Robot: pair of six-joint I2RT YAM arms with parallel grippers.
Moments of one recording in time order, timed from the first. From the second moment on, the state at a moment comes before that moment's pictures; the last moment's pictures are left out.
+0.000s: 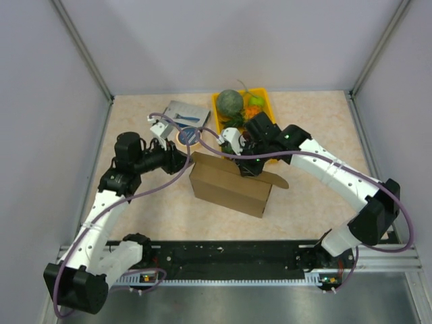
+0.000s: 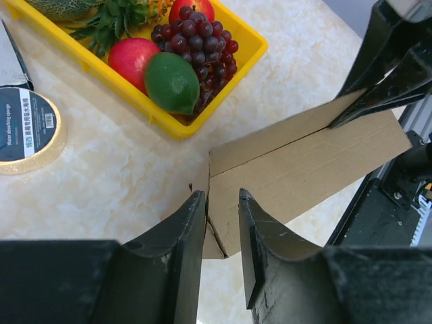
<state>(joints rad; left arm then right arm) -0.21 0.94 0.85 -0.30 0.71 -0.07 0.77 1.50 1.47 -0.96 -0.31 -0.36</state>
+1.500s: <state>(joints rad) -0.30 0.94 0.86 -0.31 0.53 -0.11 0.47 0.98 1.20 -0.99 -0.26 0.16</state>
